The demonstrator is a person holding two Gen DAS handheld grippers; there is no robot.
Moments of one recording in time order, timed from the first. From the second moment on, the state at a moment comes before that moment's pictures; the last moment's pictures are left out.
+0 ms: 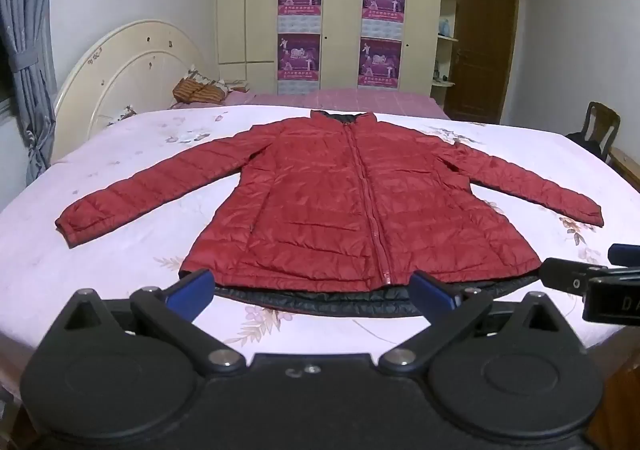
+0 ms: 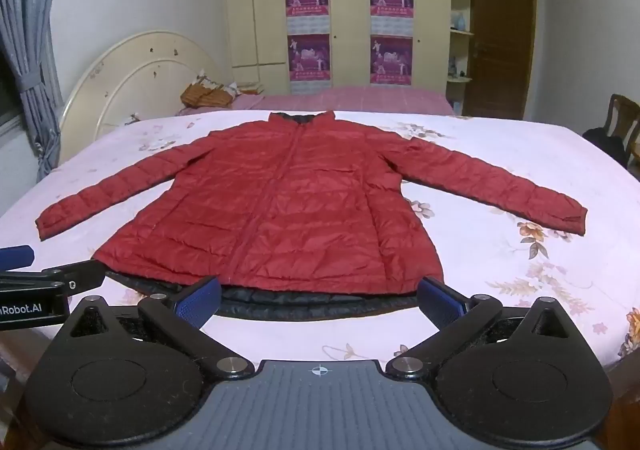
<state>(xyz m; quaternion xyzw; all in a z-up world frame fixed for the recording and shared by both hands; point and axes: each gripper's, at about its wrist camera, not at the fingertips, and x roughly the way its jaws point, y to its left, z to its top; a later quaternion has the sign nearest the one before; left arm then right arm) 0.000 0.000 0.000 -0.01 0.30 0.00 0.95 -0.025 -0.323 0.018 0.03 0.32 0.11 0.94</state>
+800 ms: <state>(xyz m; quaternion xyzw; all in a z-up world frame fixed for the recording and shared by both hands) 0.001 -0.001 0.003 0.00 0.30 0.00 0.95 -0.026 -0.328 0.025 0.02 0.31 0.11 0.94</state>
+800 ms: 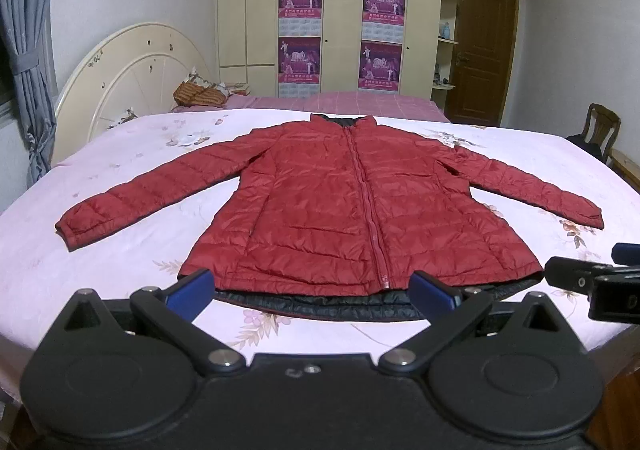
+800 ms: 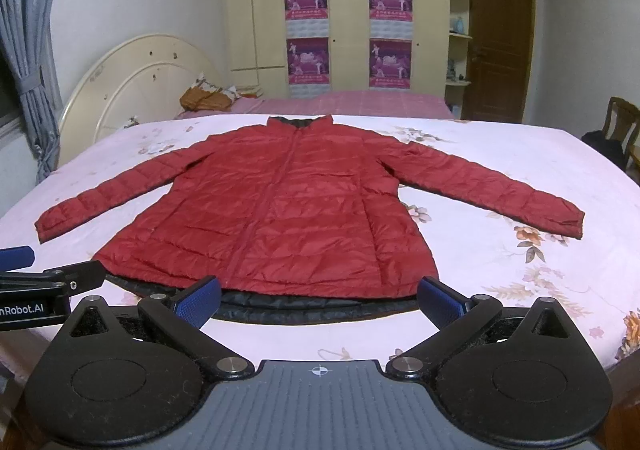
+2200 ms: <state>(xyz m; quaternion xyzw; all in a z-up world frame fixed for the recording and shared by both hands) 0.004 0.005 0.007 0.00 0.29 0.00 0.96 -0.027 -0.327 0.026 0.02 0.31 0.11 0.94</state>
